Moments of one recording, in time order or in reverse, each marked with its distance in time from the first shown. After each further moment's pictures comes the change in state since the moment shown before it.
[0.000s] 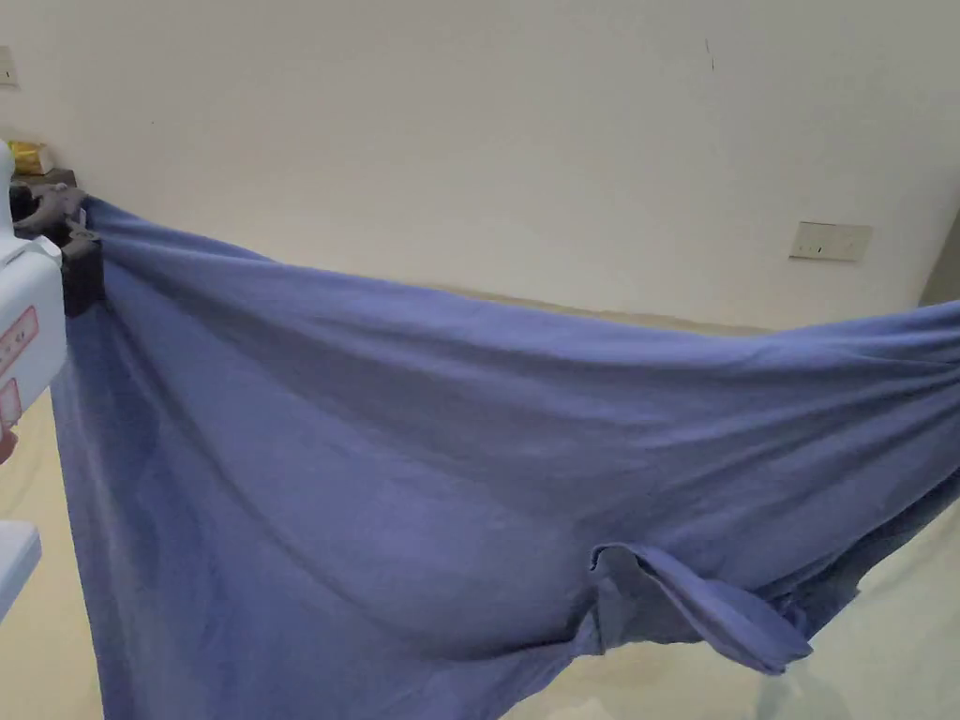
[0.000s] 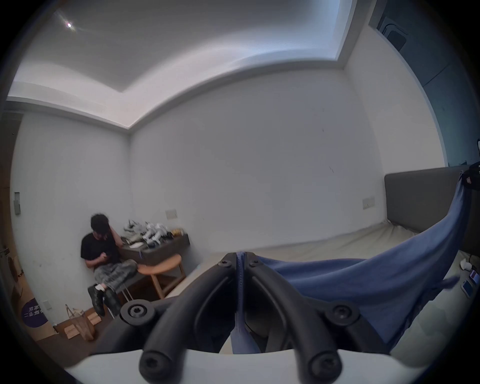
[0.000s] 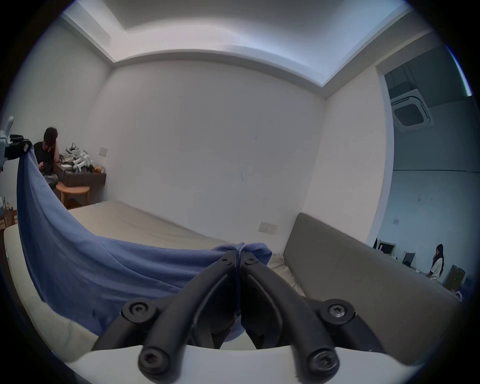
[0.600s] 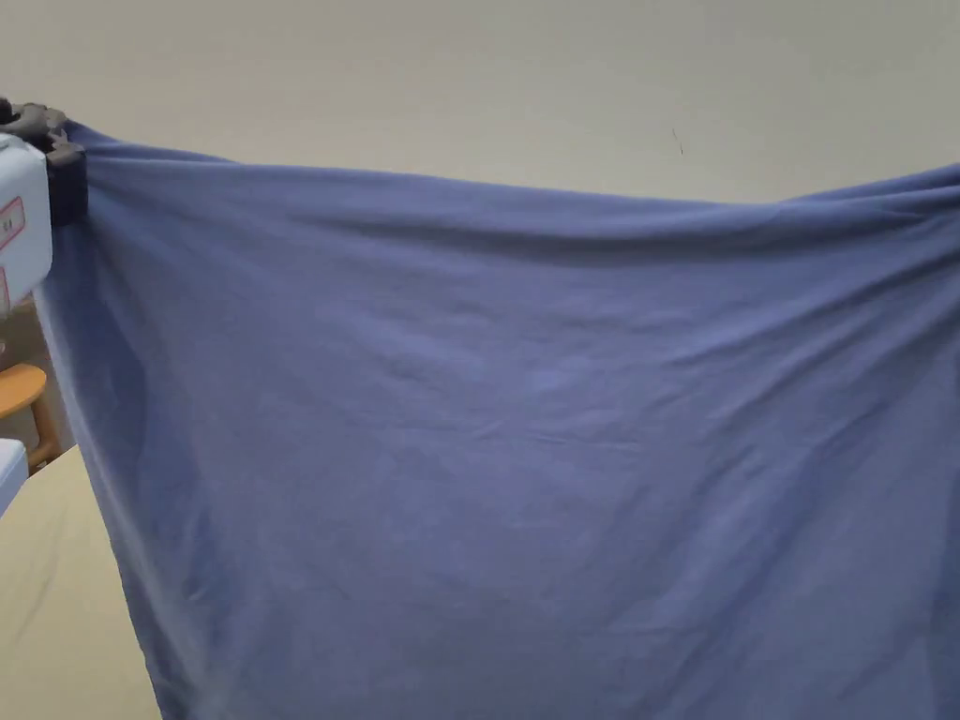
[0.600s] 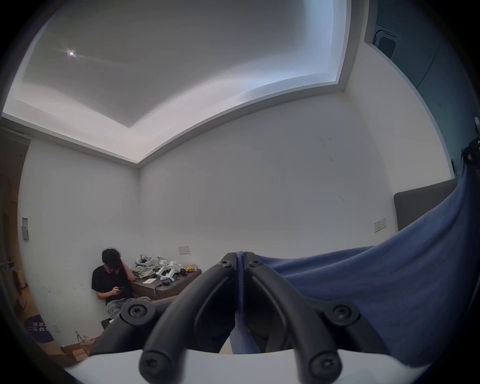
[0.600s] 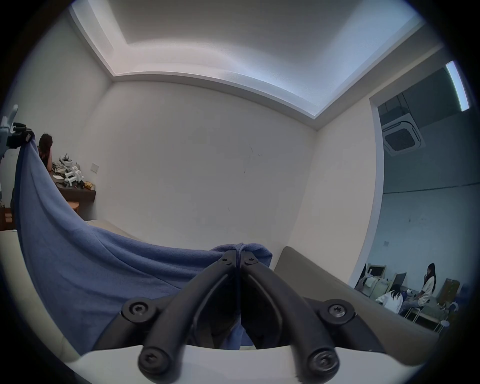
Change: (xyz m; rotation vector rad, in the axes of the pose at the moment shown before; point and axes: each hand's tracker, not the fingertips) left arm -0.023 0.098 -0.032 0.120 0.018 -0.049; right arm 0.033 0.101 -0.014 0.132 -0.060 0.041
